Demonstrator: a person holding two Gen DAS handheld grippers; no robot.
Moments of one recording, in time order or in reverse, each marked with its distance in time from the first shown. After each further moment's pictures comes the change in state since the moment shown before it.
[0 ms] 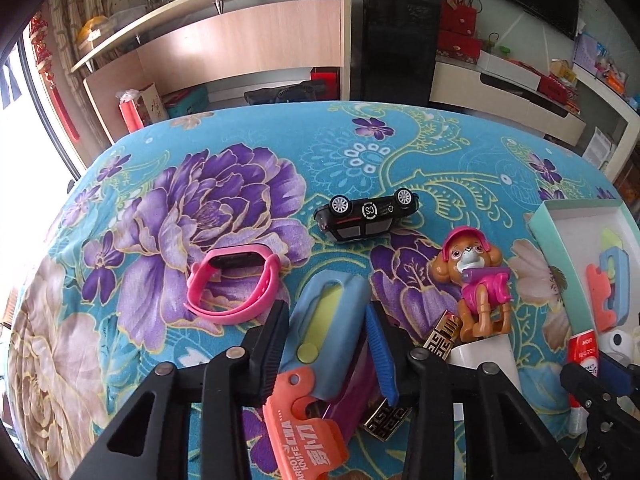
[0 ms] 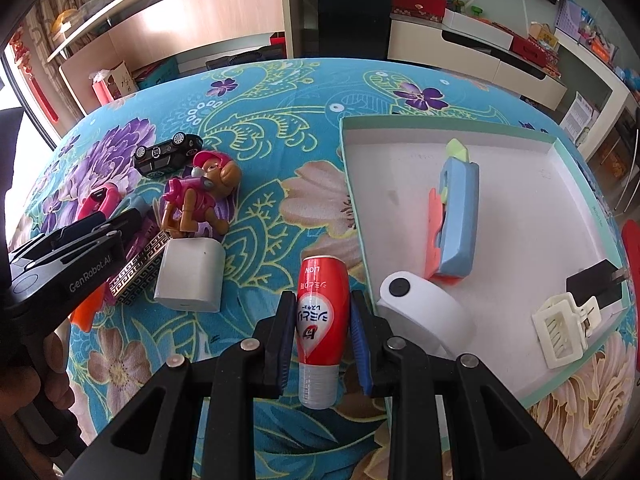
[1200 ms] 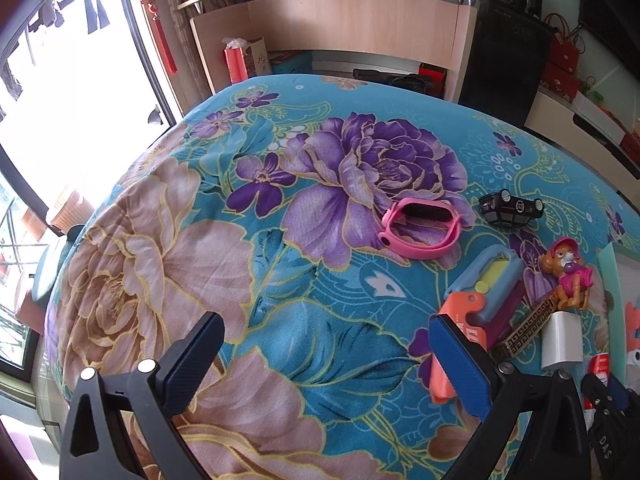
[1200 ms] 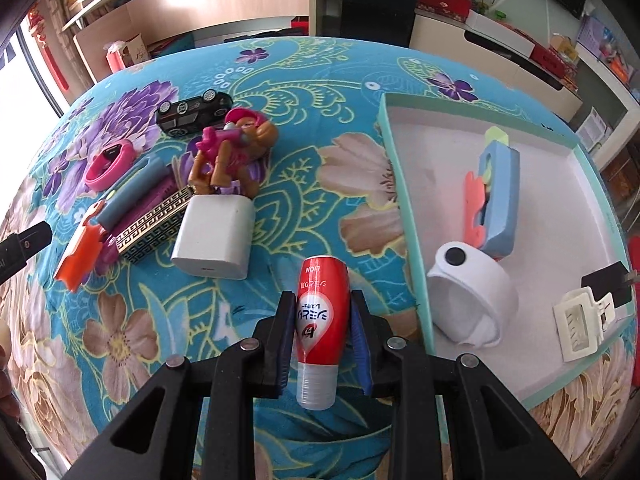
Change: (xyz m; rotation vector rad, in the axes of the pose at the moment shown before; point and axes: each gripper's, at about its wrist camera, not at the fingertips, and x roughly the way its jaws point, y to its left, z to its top) left arm -0.046 0.086 -0.040 -0.264 0.067 0.216; right arm 0.007 0.015 -0.012 -0.075 0.039 -0.023
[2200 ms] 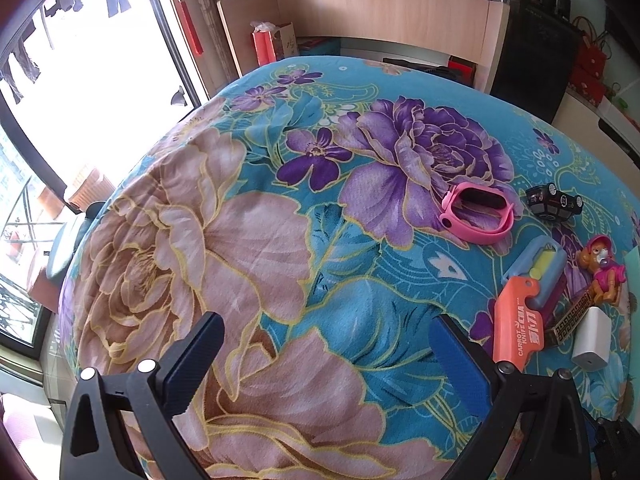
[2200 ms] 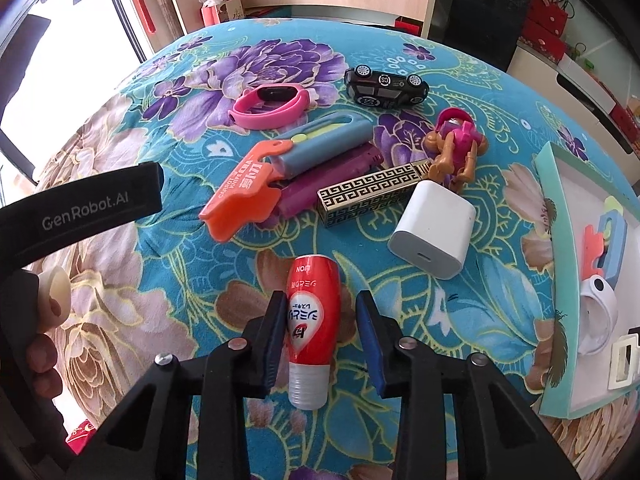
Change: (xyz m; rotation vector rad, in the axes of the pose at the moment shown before) left arm 0.009 0.034 -0.011 -0.064 0.053 0.079; right arm -0.008 0.112 -0.020 -0.260 0.037 0.192
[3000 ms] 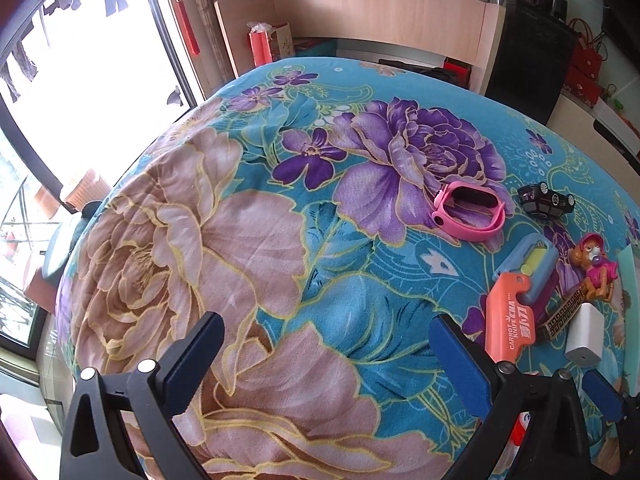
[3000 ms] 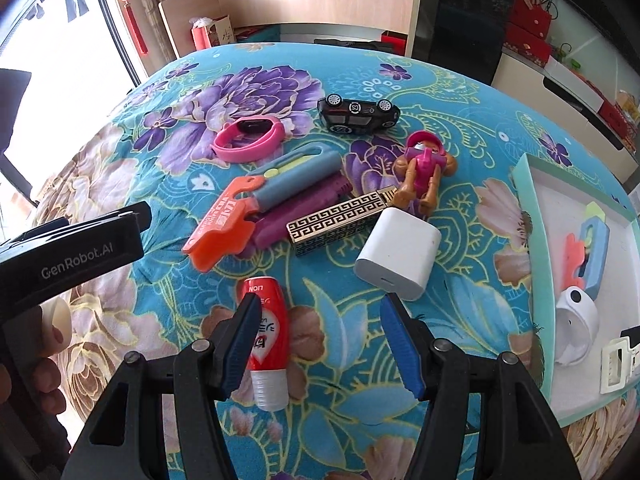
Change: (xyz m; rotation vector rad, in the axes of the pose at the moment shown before) left arm -0.005 0.001 -0.002 -0.004 -0.002 -0.020; right arm -0.010 -0.010 0.006 0.022 -0.066 -0.004
